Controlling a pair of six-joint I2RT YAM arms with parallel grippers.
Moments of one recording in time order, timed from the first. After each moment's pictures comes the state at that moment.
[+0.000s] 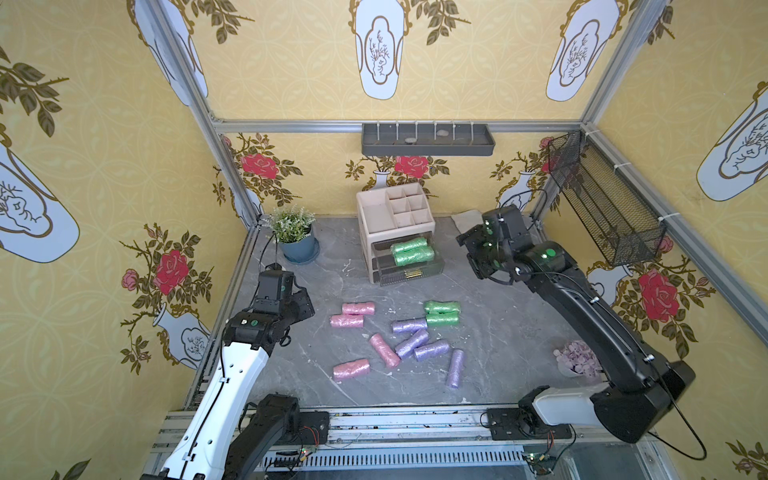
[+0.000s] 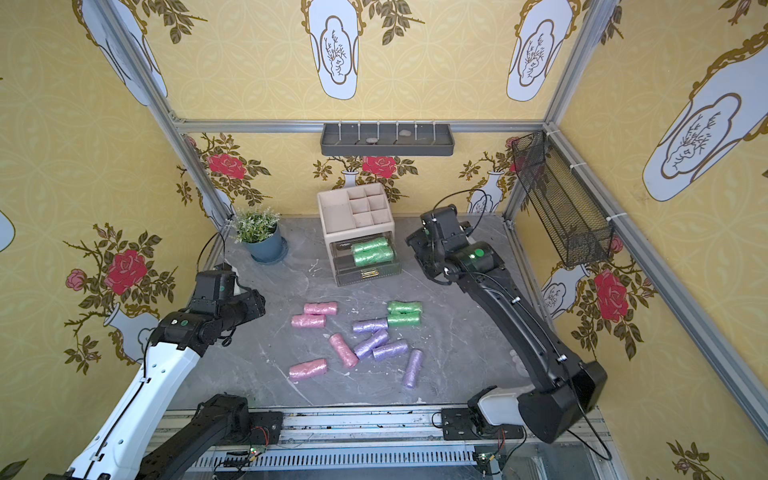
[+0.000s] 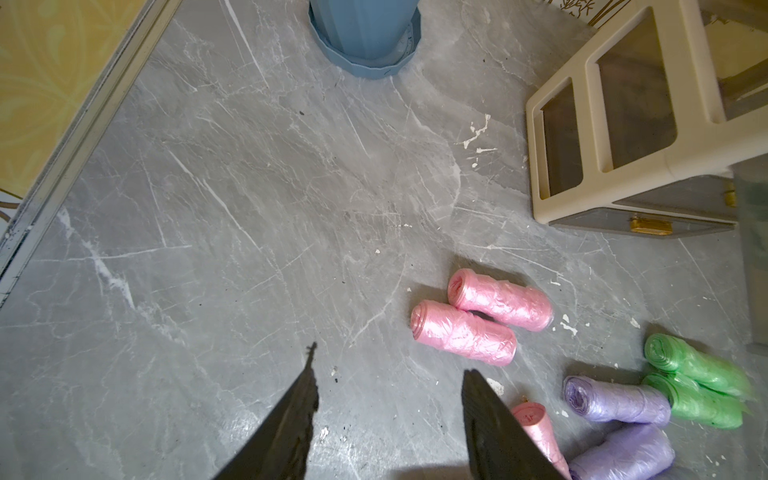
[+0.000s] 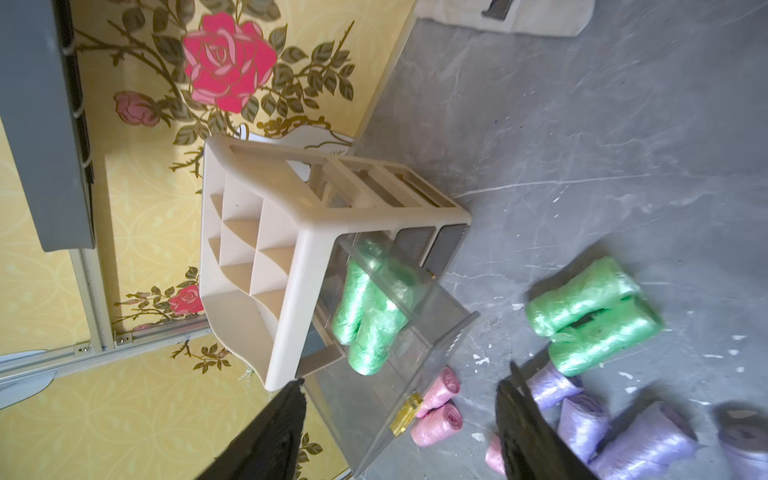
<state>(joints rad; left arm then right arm) -0.18 0.89 0.87 -0.85 -0.10 -0.47 0.56 1.28 1.43 -0.88 0.10 1.33</state>
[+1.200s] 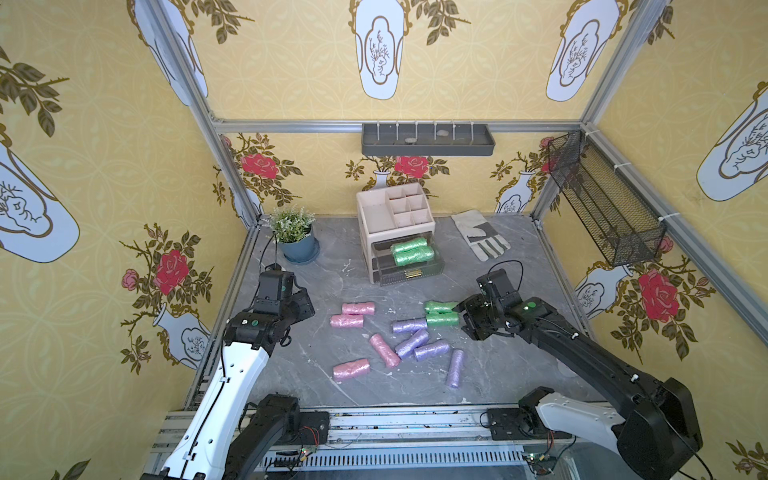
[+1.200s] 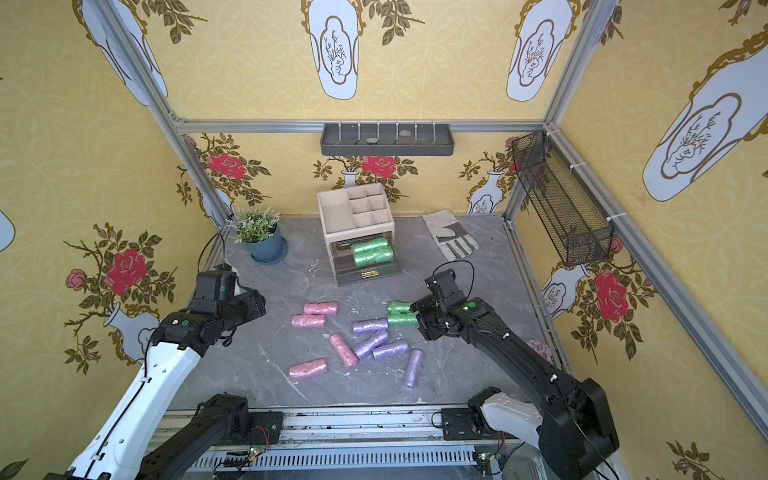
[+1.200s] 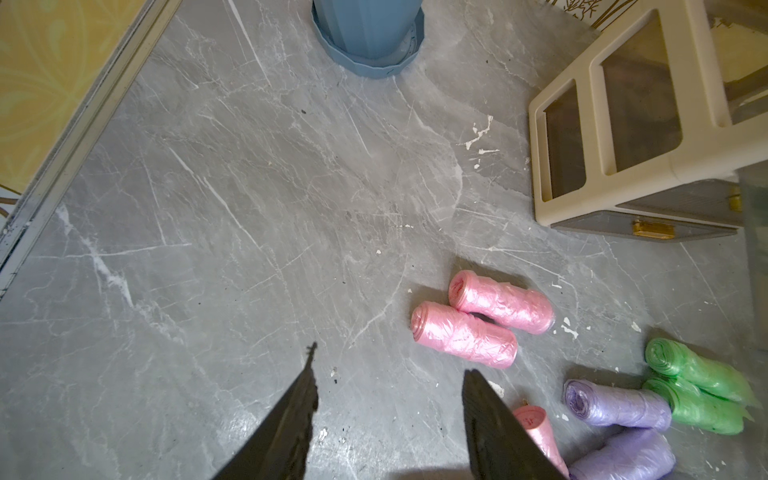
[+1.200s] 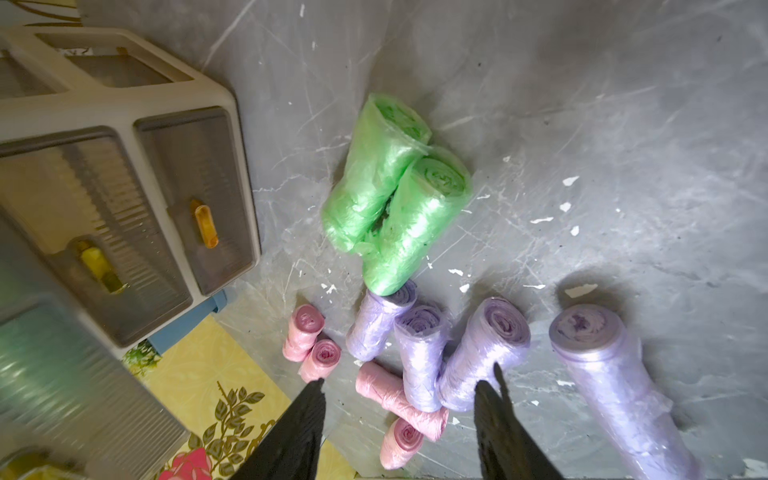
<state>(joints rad) -0.18 0.89 0.87 -0.85 -0.11 -0.49 0.59 1.16 0.78 -0.63 -0.17 1.57</state>
